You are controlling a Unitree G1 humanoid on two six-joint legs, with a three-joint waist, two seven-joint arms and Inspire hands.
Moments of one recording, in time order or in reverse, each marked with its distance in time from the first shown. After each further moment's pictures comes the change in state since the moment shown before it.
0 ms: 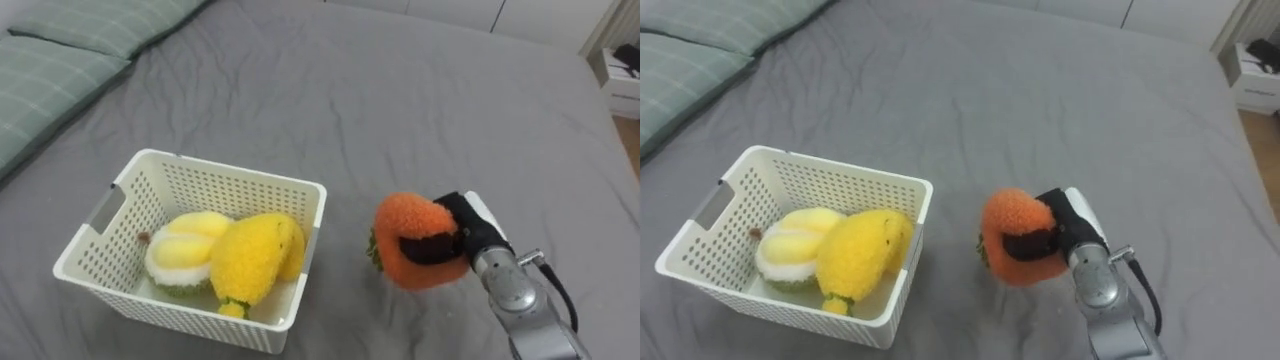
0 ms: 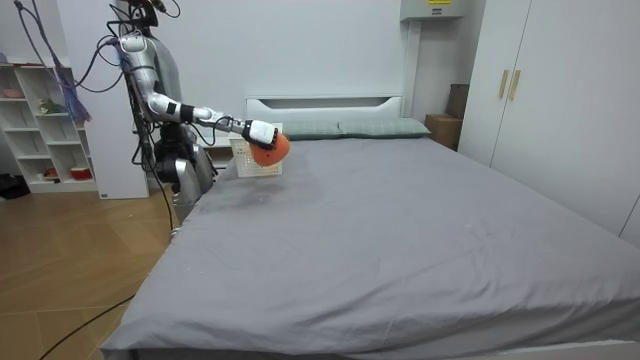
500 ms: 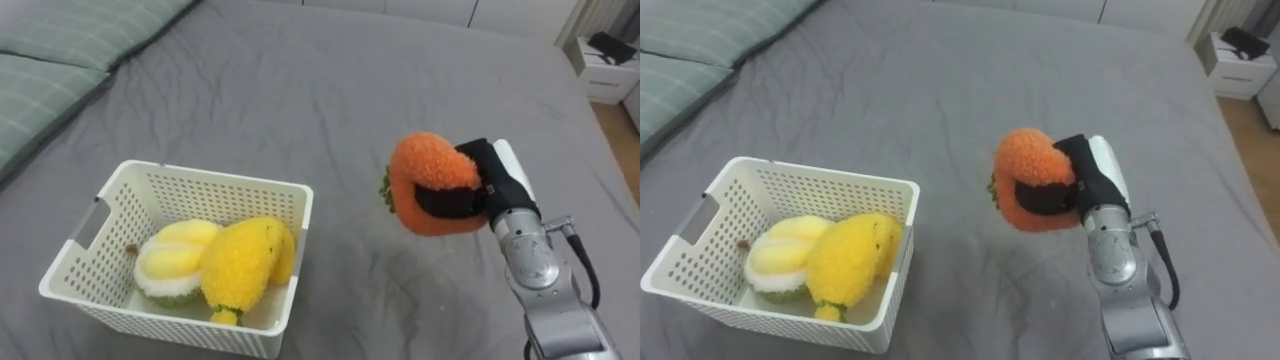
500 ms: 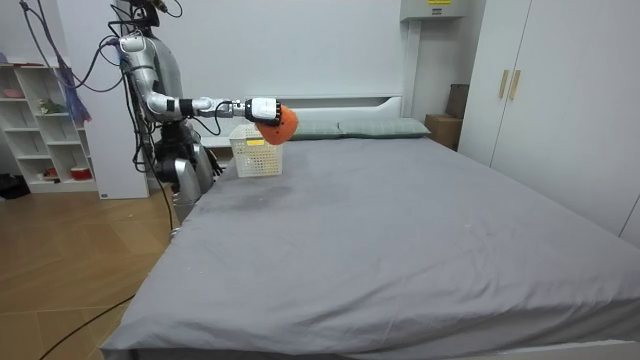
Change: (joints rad) left arm -0.035 -0.005 0.015 0.052 -0.012 -0.043 0.022; right arm -0.026 -0.022 -0.035 -0.221 -0.011 0.000 -0.053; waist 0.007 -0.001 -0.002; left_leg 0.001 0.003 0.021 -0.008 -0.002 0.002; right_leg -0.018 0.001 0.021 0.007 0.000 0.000
